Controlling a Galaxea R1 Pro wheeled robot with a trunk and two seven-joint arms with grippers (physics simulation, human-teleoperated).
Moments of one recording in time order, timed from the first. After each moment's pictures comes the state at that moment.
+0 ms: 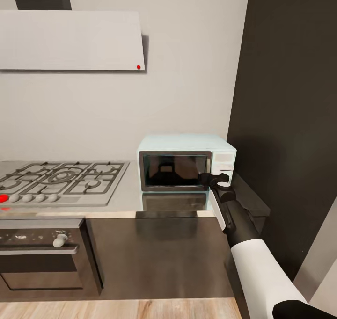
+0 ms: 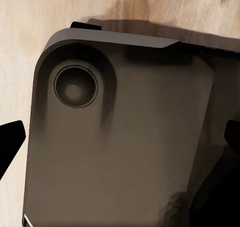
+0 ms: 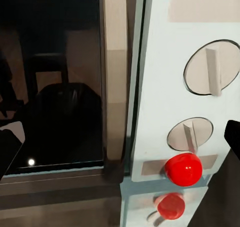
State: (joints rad) left arm 0.00 -0.05 0.01 -0.04 0.16 -0.09 0.00; right arm -0.81 0.14 0.06 -1.08 0.04 0.53 -0.25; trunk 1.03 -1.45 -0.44
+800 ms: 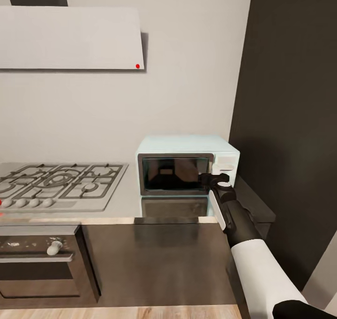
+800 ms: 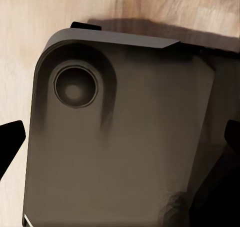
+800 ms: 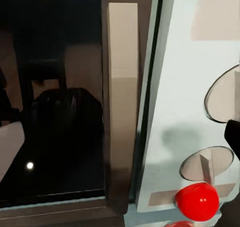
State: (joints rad) left arm 0.00 -0.05 0.01 -0.04 0.16 -0.09 0.00; right arm -0.81 0.14 0.06 -1.08 0.04 0.53 -0.25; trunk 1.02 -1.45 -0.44
